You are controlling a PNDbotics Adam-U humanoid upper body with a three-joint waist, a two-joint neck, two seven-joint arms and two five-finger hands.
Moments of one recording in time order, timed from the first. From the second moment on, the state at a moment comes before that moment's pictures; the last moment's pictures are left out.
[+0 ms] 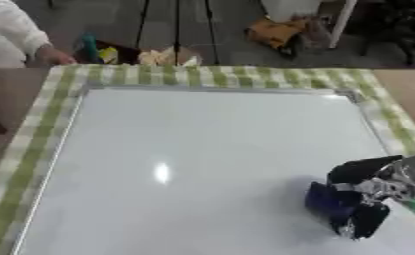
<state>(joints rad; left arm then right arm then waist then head) -0.42 0.13 -0.11 -1.98 -0.22 -0.24 0.04 -0.31 -1.10 0.31 -1.79 0.70 0.09 0.91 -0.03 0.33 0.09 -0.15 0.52</state>
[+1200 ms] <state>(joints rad) -0.42 0.13 -0.11 -1.98 -0.22 -0.24 0.04 -0.59 -0.99 0.37 -1.98 0.60 0.12 0.91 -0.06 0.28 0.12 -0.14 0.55</state>
